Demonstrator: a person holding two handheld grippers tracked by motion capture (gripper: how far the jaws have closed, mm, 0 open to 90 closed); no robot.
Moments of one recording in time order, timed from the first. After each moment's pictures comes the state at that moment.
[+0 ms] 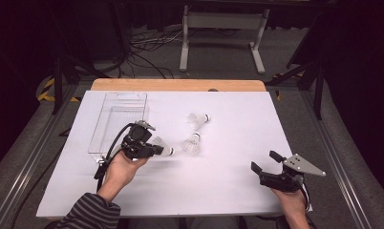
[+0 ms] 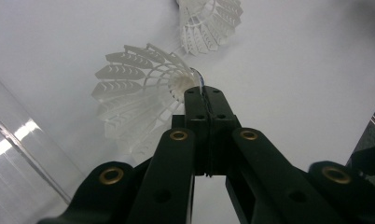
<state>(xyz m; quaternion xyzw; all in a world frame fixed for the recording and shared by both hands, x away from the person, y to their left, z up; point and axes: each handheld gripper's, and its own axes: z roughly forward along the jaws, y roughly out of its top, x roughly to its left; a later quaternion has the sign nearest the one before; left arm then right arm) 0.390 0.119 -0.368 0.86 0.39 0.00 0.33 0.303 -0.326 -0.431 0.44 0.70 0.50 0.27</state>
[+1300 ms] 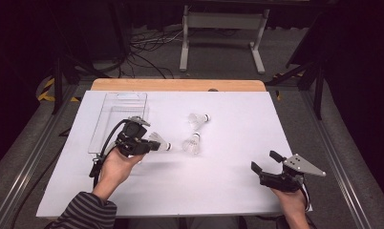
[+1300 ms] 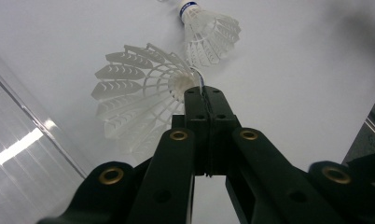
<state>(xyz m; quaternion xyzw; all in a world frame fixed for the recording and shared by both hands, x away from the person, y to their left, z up) 0.388 0.130 -0.353 0.85 0.39 0.01 0.35 0.303 -0.326 -0.431 0.44 0.70 0.50 0.27</state>
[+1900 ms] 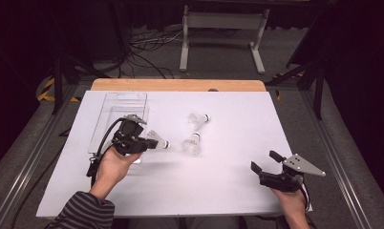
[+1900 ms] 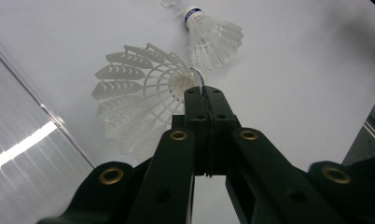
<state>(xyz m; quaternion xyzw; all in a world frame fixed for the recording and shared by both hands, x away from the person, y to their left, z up) 0.389 0.138 -0.348 0.85 0.39 0.02 0.36 0.303 -0.325 -0.431 0.44 0.70 0.50 0.27</state>
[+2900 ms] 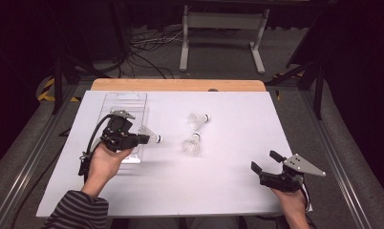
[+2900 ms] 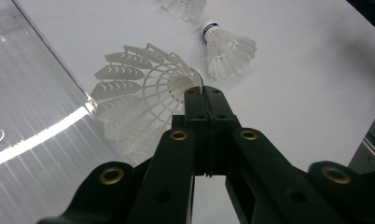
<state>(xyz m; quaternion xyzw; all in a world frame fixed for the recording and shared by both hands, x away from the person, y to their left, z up) 0.392 0.163 -0.341 0.83 0.42 0.02 0.38 0.303 -0.326 -0.431 0.44 0.70 0.50 0.27</state>
